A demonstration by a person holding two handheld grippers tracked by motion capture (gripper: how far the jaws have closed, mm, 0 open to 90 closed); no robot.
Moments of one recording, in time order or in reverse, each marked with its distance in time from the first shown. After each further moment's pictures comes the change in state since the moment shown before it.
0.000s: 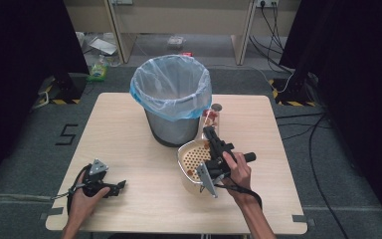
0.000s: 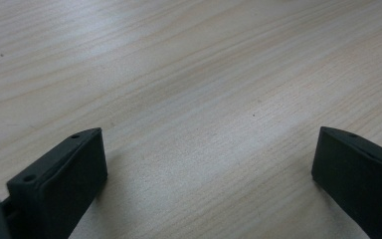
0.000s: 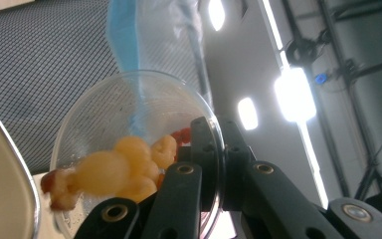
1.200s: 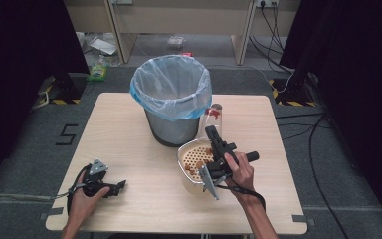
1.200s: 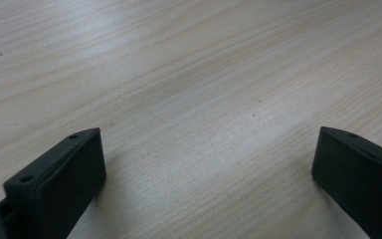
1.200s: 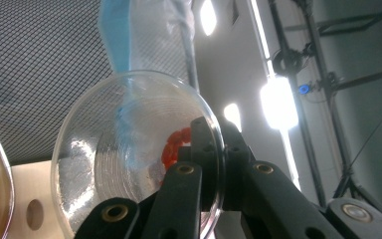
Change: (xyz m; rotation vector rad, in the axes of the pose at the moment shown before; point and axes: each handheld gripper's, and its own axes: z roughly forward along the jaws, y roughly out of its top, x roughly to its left) left arm 0.000 0.000 0.000 0.001 -0.001 -0.001; right arm 0.000 -0.004 -0.003 -0.015 -0.048 -0.071
